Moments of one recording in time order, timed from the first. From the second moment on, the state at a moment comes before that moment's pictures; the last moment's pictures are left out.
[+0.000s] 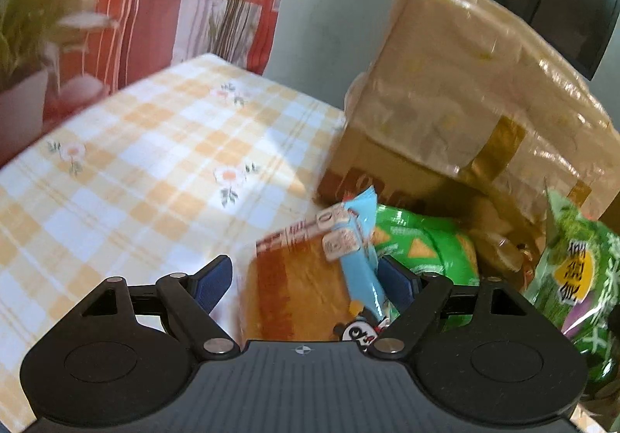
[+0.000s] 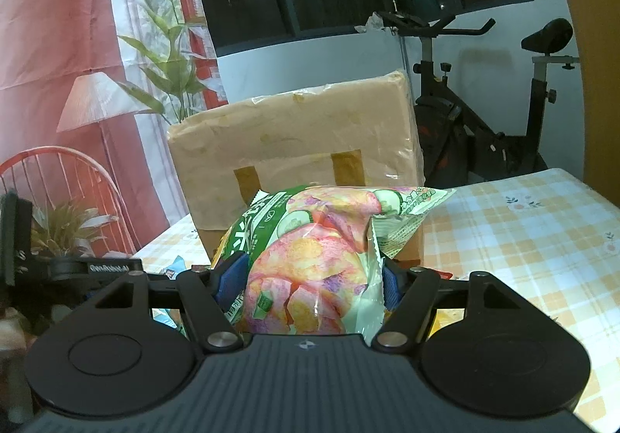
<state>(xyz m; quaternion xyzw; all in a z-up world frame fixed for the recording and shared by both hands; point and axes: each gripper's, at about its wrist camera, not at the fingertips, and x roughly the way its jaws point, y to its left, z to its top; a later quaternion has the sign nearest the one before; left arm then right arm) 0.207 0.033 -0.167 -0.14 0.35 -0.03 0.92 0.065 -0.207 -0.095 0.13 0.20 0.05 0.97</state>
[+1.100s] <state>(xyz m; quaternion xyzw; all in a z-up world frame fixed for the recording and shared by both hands) 0.125 0.039 -0.114 -0.06 0.27 0.00 0.96 0.041 -0.203 -0.067 0.10 0.16 0.04 0.98</state>
